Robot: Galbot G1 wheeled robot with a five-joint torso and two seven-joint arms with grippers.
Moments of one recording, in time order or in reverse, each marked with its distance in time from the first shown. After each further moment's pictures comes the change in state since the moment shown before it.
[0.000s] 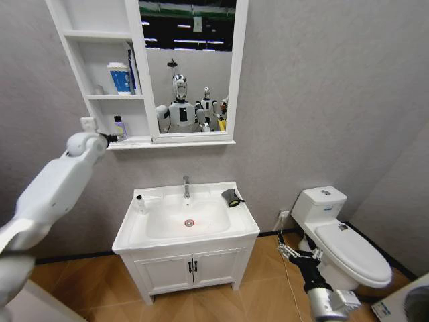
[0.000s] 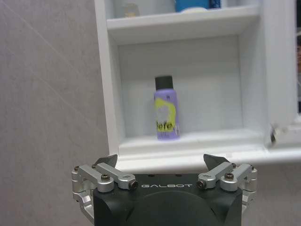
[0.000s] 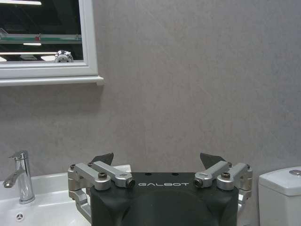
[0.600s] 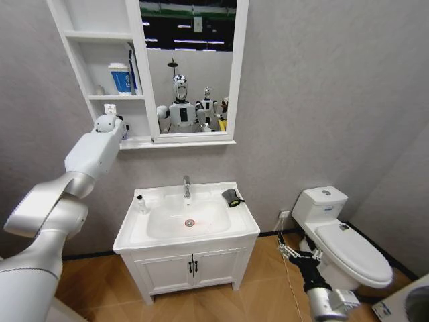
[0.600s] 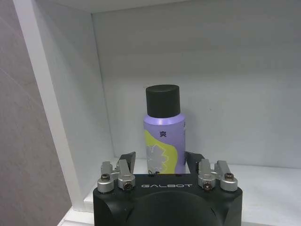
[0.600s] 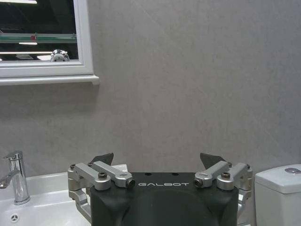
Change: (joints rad) left arm -0.723 -0.482 0.271 0.879 0.149 0.262 -0.030; right arm 0.007 -0.001 0.008 -0.007 0.013 0.001 0.002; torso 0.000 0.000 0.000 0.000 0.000
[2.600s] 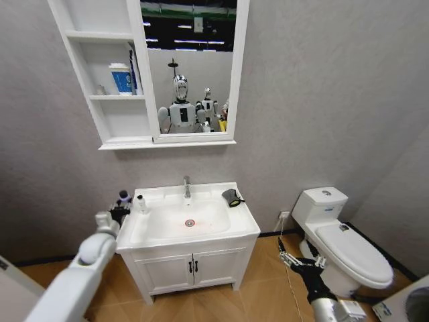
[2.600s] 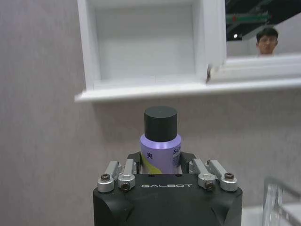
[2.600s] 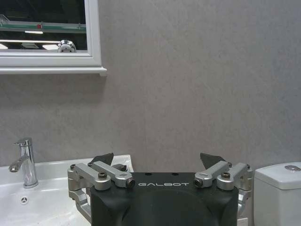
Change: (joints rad) left arm 1.304 0.330 -0.685 -1.241 0.027 -0.233 0.050; right arm -0.077 0.013 -0.002 0.037 -0.046 -0.004 -0.008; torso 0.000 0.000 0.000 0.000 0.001
